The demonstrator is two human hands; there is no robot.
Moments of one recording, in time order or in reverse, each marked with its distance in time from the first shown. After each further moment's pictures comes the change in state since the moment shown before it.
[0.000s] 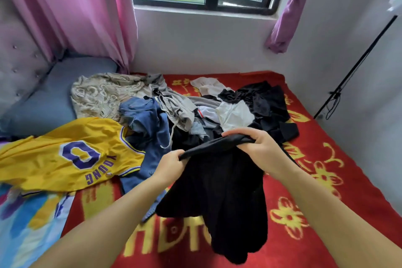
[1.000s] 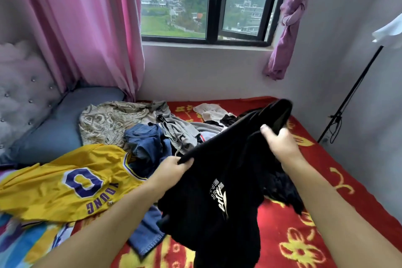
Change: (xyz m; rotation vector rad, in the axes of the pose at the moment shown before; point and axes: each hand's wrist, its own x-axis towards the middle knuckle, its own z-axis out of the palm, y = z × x) left_hand 0.001 0.054 -0.053 -0.382 -0.053 -0.104; right_hand 0.051 -0.004 -0.053 -0.023 0.524 0.292
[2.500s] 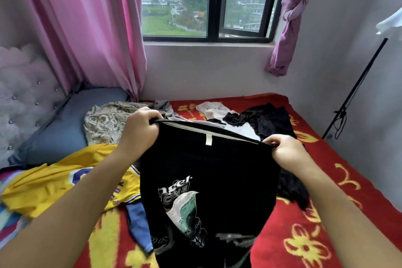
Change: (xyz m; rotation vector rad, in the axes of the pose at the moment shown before) left_hand -0.002 0.058 -0.076 0.469 0.558 0.460; right_hand -0.011 0.027 -0.019 -0.464 -0.142 -0.208
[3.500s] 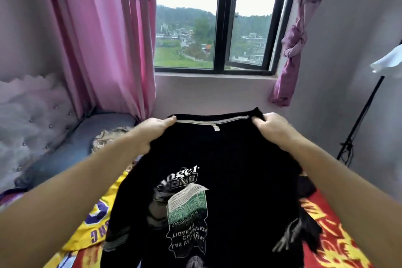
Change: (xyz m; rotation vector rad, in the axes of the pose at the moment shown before) left_hand 0.054 0.032 -0.033 -0.664 -0.434 -0.622; right_hand 0.054 -0.103 -0.061 0.045 0.041 -0.145
